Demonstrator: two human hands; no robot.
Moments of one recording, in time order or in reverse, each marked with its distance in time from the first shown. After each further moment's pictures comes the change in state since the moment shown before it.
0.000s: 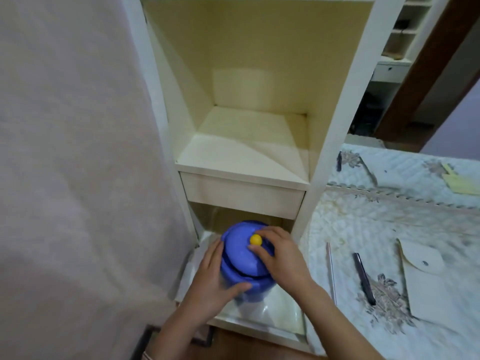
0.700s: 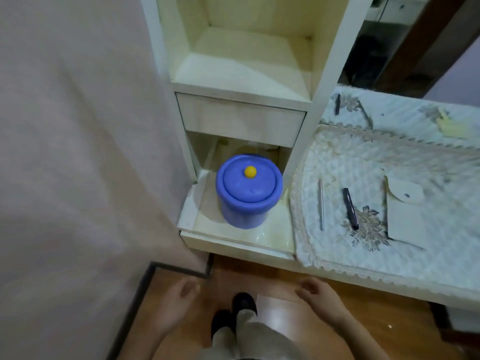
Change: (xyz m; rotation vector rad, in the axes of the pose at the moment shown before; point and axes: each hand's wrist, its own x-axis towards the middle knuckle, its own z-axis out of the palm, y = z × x) left_hand -0.151 -0.099 0.019 -0.187 -0.061 -0.427; right_hand -0.201 0.098 0.016 0.140 -0.389 0.724
